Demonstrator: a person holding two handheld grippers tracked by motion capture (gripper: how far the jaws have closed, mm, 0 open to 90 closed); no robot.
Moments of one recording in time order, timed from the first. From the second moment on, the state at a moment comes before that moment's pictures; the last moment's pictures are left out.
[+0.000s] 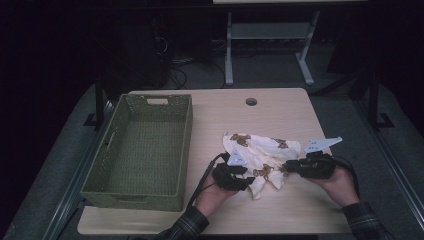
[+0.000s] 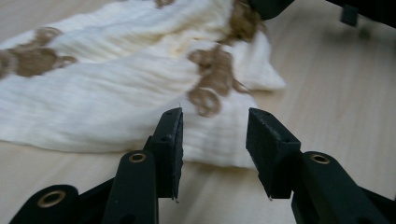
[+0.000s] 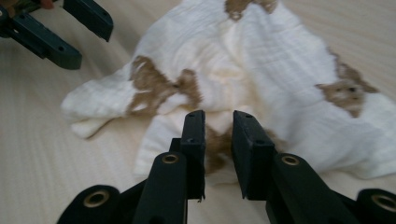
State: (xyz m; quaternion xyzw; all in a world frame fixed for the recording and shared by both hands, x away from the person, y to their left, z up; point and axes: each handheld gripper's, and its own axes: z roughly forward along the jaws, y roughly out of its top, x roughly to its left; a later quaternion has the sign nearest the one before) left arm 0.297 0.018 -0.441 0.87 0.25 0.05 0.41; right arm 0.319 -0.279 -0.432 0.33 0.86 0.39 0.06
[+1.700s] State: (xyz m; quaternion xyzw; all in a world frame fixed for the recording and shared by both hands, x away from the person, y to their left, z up) left arm 0.330 0.054 -0.425 0.84 0.35 0.12 0.40; right arm 0.330 -0.319 -0.429 0.37 0.84 0.38 0.13
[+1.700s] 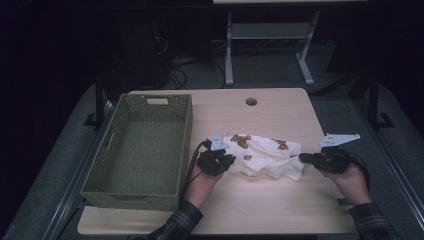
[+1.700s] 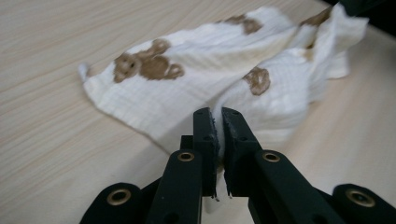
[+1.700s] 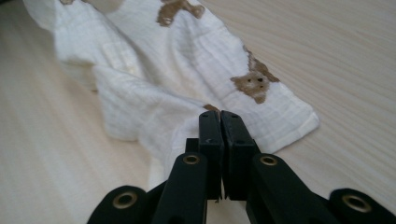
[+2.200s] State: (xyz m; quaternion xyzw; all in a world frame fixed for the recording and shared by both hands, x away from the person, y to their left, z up) left arm 0.353 0.052 -0.457 0.85 0.38 0.12 0.36; right arm 0.358 -0.317 -0.454 0.38 0.85 0.34 0.12
